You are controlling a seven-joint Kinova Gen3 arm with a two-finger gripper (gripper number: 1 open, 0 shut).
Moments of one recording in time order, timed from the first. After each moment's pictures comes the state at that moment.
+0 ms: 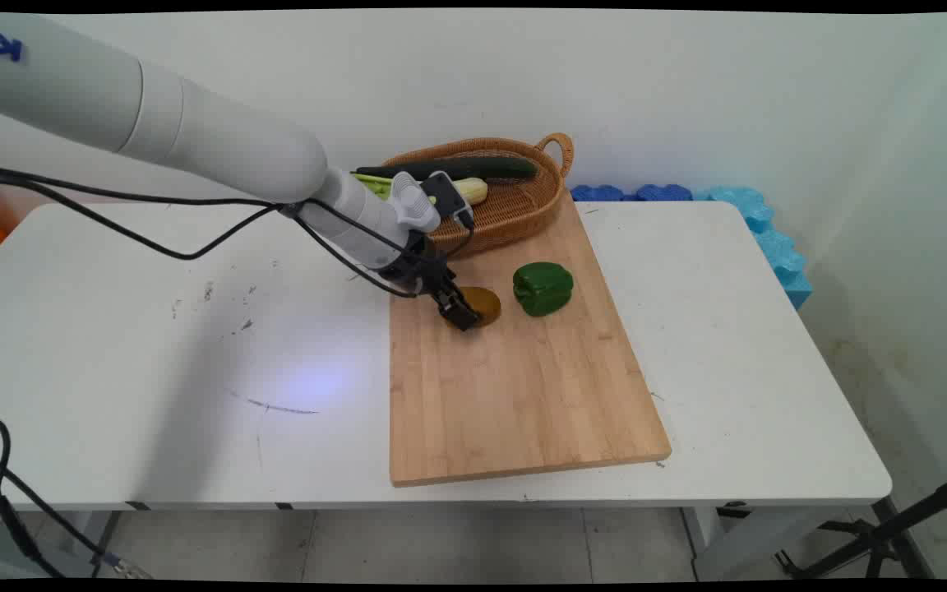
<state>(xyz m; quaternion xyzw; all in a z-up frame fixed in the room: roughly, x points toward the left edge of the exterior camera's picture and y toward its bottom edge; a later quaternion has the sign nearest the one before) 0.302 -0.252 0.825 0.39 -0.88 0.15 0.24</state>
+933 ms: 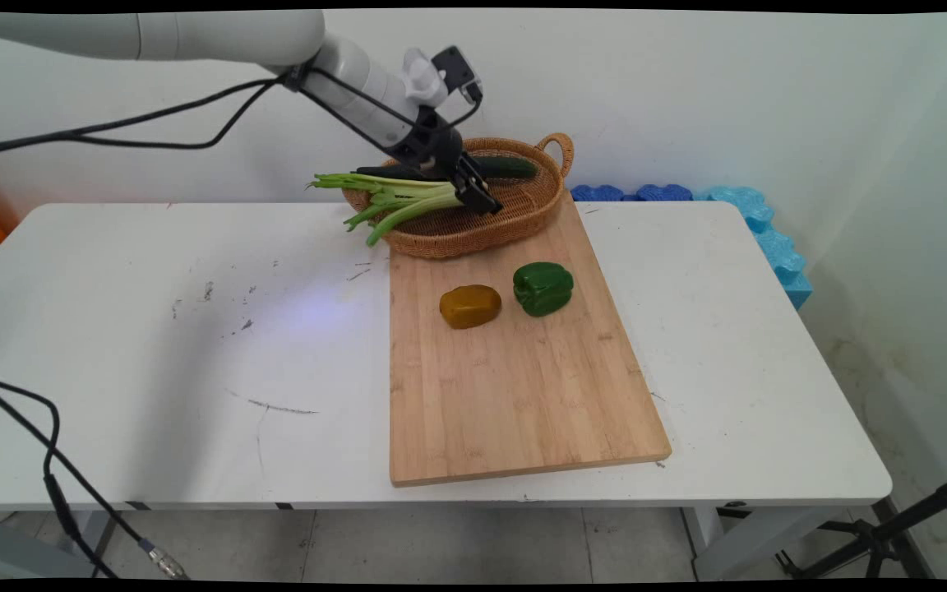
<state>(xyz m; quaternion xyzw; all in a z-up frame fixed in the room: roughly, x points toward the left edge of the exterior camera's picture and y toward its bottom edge) 0.338 -0.355 0.916 0.33 -0.88 0.20 0.29</state>
